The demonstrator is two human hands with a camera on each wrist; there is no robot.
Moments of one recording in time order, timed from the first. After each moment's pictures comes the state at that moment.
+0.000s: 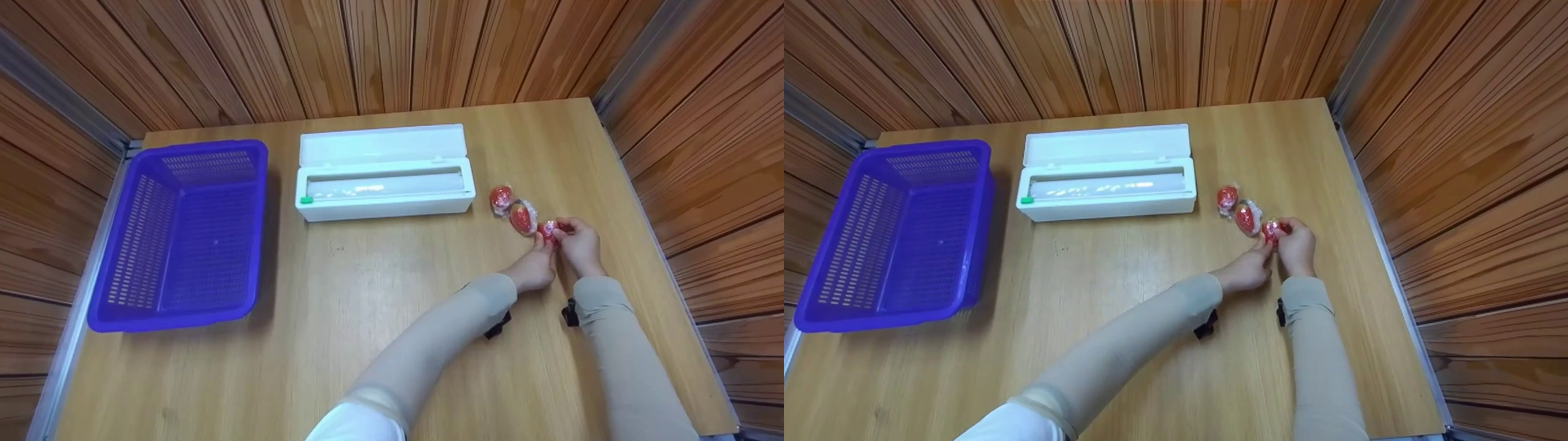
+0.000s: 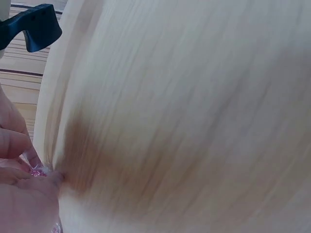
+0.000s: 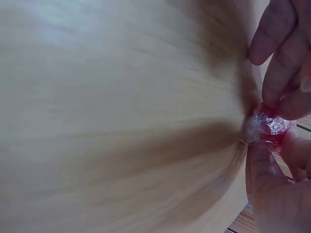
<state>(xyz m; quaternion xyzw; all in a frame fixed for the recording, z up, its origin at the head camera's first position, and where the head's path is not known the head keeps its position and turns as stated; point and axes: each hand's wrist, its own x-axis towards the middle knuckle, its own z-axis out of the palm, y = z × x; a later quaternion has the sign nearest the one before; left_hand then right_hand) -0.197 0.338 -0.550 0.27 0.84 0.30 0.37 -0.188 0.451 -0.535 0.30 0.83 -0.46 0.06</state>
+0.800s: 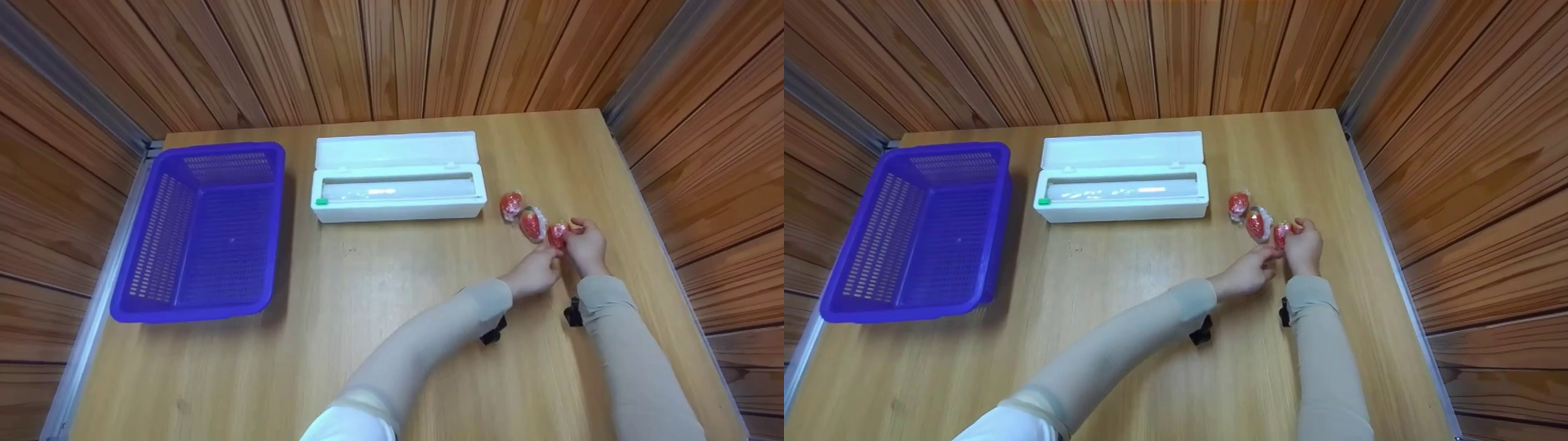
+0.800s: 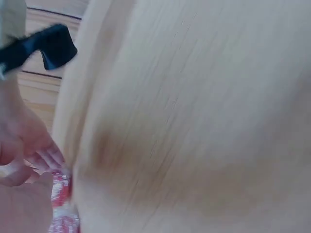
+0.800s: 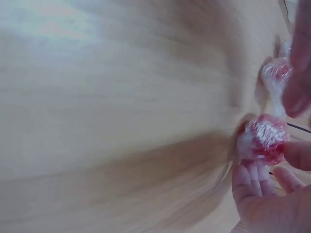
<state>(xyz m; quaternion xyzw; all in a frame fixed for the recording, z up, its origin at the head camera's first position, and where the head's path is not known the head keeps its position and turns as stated) -0.197 0.313 -0.531 0.28 0.84 0.36 0.30 -0.201 0.443 -0.529 0.36 0.81 -0.46 0.05</state>
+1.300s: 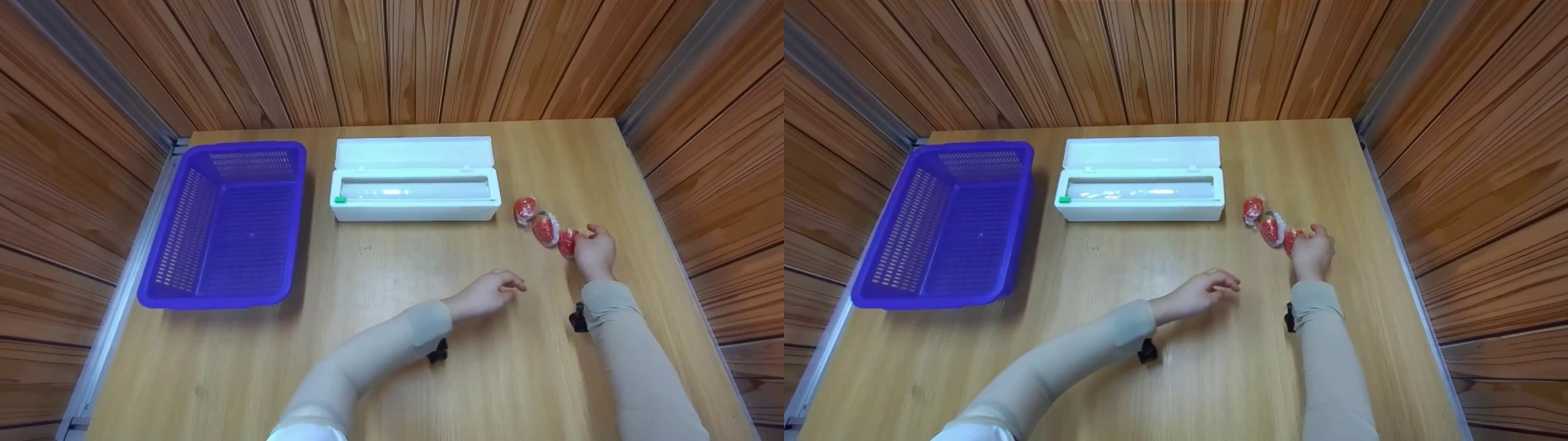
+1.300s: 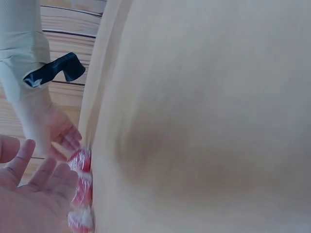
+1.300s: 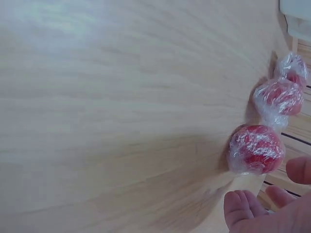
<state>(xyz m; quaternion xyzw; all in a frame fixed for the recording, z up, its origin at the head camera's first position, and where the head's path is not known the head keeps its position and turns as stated) -0.179 0.191 -0.520 0.28 0.79 0.43 0.33 -0.201 0.430 -0.527 0.39 0.79 -0.46 0.05</state>
